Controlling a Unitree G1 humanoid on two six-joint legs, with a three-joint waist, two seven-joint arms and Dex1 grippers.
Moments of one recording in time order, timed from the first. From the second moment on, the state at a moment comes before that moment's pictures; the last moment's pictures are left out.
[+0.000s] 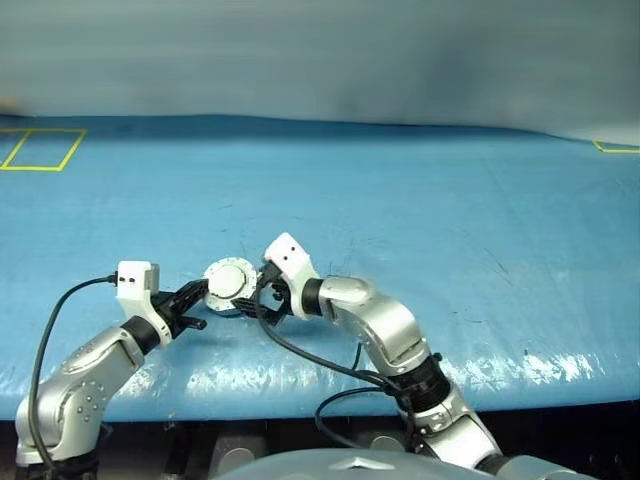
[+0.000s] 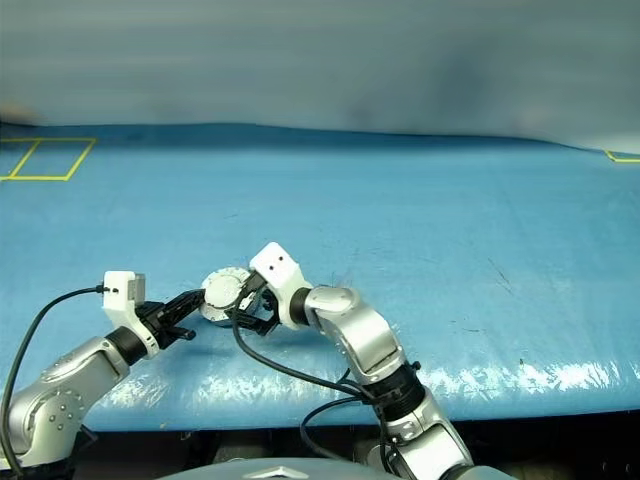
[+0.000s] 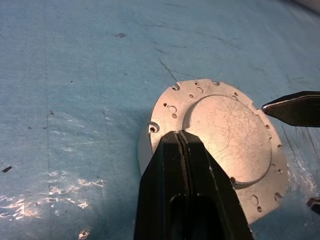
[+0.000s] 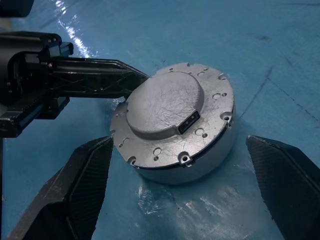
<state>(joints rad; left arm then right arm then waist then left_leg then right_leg) 0.18 0.48 0.31 -0.40 -0.74 0.77 -0.36 -0.37 0.07 0.33 -0.25 0.15 1.02 0.55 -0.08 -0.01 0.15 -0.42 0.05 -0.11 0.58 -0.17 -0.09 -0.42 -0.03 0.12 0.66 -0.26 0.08</state>
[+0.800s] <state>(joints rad) 0.19 0.48 0.32 -0.40 -0.72 0.77 -0.37 -0.39 0.16 -0.04 -0.05 0.64 1.32 0.19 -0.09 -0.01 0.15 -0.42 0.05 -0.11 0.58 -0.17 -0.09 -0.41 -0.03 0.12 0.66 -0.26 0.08</state>
